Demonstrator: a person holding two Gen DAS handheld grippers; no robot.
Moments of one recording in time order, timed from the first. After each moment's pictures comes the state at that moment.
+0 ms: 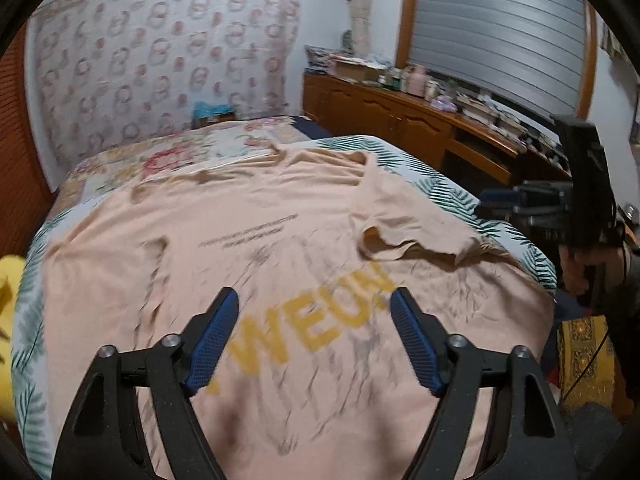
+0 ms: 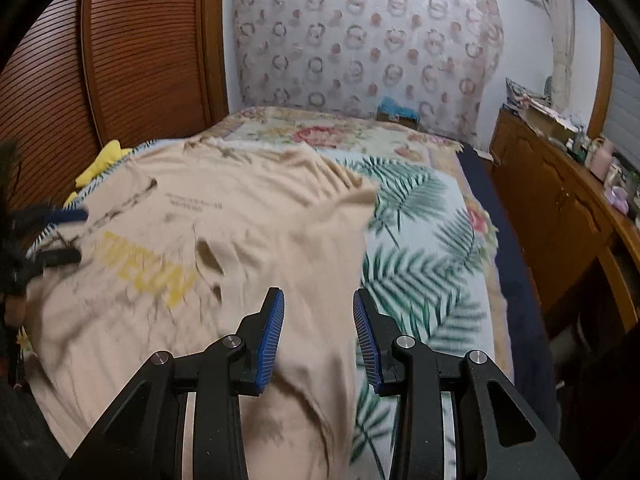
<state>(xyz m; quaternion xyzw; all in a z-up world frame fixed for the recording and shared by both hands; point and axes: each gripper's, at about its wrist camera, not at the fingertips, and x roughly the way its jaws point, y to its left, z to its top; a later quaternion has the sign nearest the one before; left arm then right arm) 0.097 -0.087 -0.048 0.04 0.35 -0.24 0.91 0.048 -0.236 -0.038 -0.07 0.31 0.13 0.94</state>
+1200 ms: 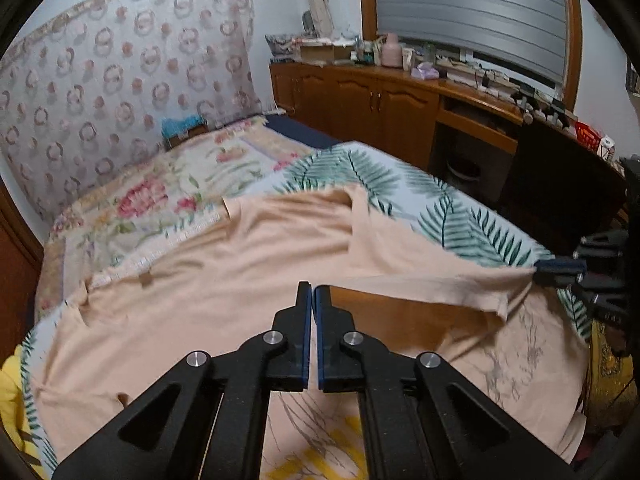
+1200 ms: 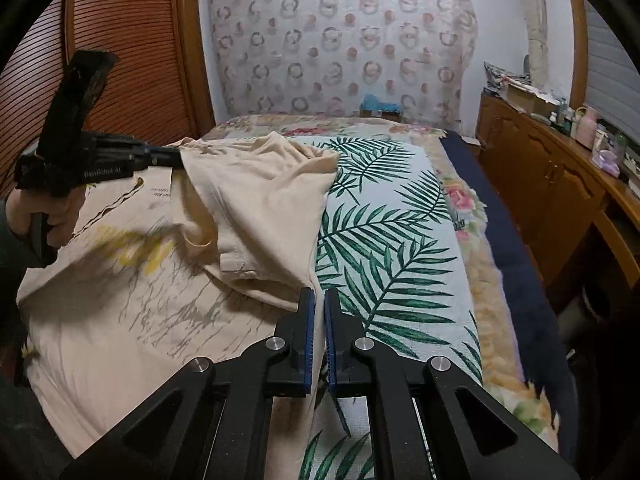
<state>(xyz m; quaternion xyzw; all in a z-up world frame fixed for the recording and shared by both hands) 0.195 -0.169 -0.021 0.13 0.35 -0.26 0.89 0.022 -0.277 -0.050 -0.02 0.30 0.11 0.95</state>
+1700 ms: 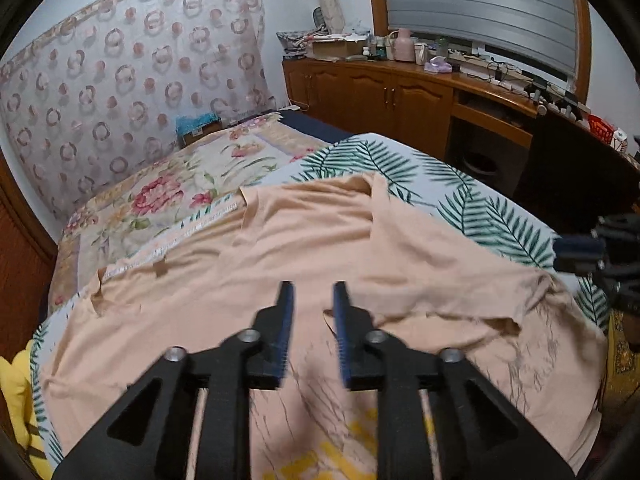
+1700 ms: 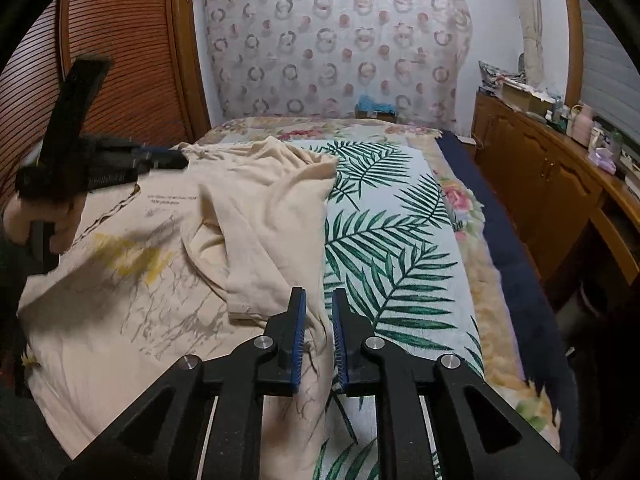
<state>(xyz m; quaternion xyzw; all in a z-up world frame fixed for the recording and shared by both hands) 0.191 -0.163 -0.039 0.14 0.35 -0.23 0.90 0.031 -0.279 -0.047 -0.02 0.30 0.11 0.95</state>
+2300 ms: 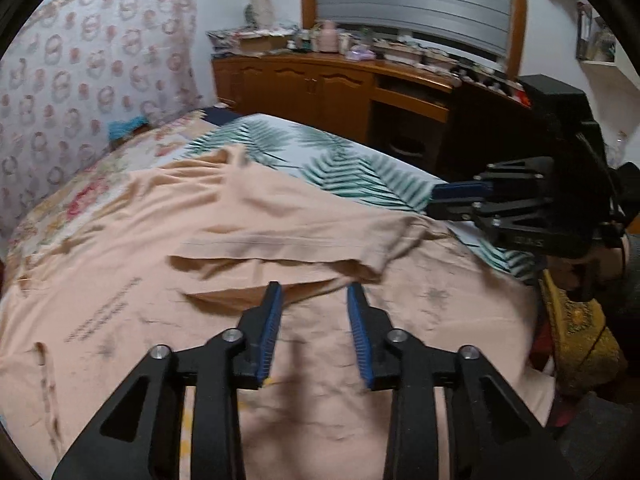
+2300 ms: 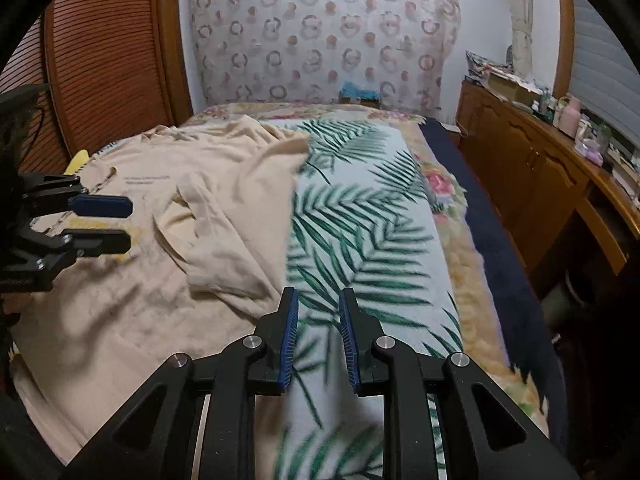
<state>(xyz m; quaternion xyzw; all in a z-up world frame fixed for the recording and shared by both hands) 0.119 -0.220 -0.057 0.14 0.37 -0.35 0.85 0.040 -0.300 -0.065 -0.03 0.32 0.08 0.94</state>
